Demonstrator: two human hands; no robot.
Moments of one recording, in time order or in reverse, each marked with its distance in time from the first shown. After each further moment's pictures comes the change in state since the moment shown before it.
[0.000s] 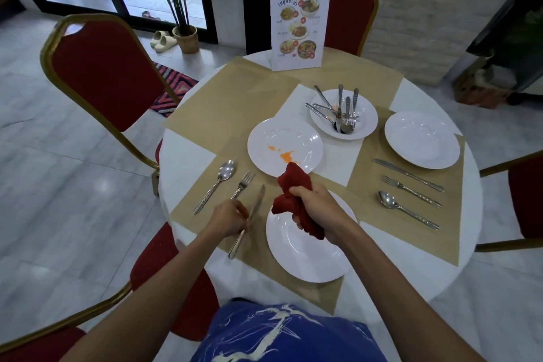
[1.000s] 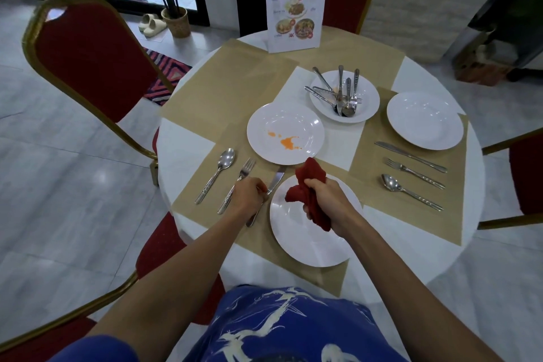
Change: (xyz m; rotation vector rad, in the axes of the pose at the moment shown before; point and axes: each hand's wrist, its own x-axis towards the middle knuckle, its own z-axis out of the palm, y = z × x) left_hand 0.036 0.019 0.036 0.050 0.188 0.192; right_hand 0.019 0.032 -0.004 0.140 0.153 0.090
